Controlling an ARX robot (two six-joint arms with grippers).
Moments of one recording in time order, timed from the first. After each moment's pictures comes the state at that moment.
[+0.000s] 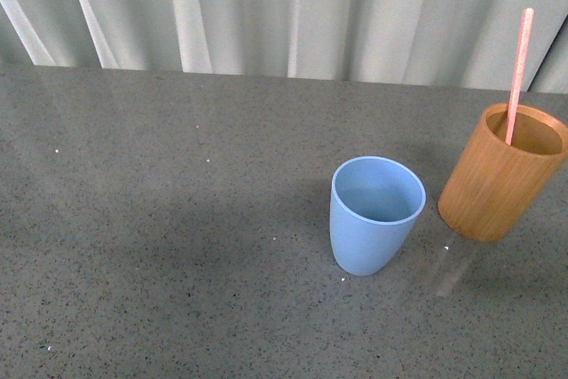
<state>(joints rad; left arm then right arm) 0.00 0.70 0.03 0.68 0.00 0.00 0.00 0.00 0.02 0.00 0.00 0.00</state>
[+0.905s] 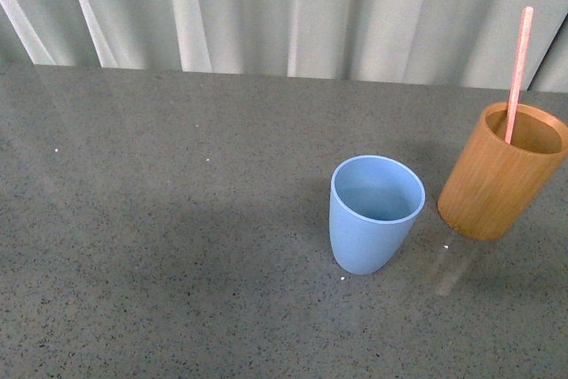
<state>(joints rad) 0.00 0.26 0.02 0.26 0.00 0.00 0.00 0.00 0.02 0.00 0.00 0.00</state>
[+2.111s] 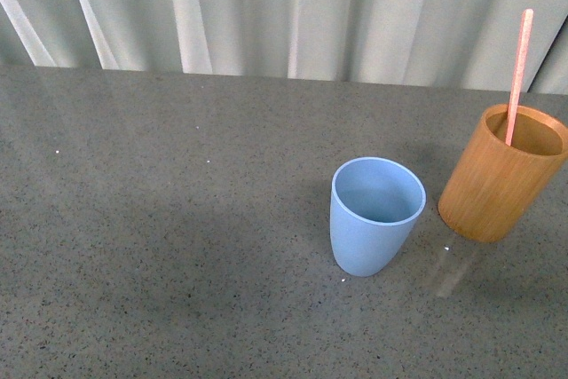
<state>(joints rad) 0.00 0.00 0.02 0.00 0.00 0.00 0.01 0.10 0.08 -0.16 0.06 0.09</state>
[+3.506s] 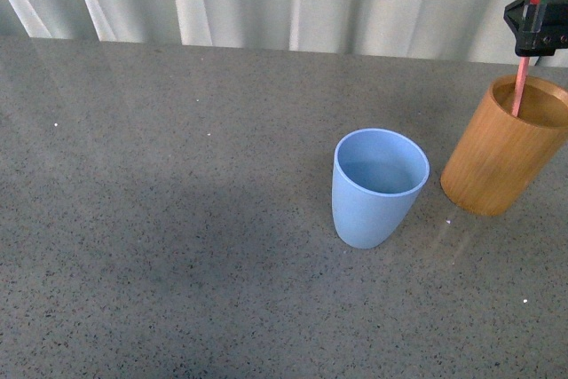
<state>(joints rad) 0.00 0.00 0.02 0.00 0.00 0.00 0.05 1.77 0.76 0.67 -0.07 -0.03</state>
